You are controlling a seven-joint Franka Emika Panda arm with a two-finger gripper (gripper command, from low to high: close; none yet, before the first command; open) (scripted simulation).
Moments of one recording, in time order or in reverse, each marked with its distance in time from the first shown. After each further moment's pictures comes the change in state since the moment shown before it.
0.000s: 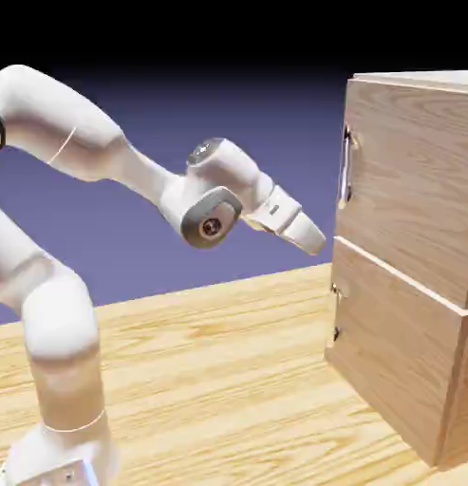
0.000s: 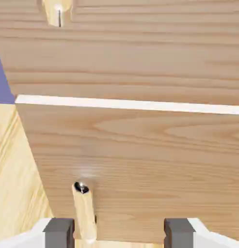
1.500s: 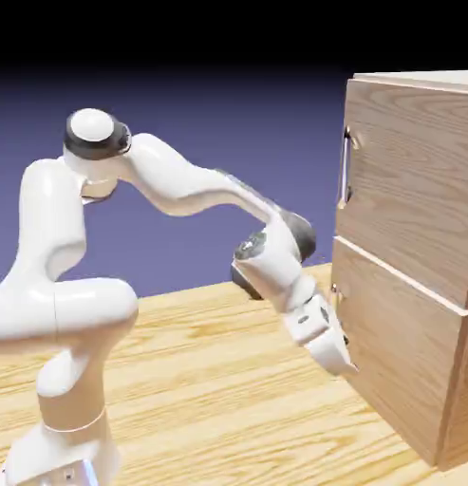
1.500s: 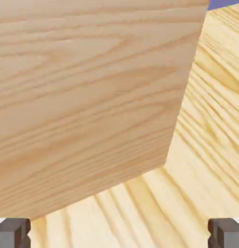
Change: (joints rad) arm 1.465 1.436 -1.525 0.268 1.957 -0.338 -1.089
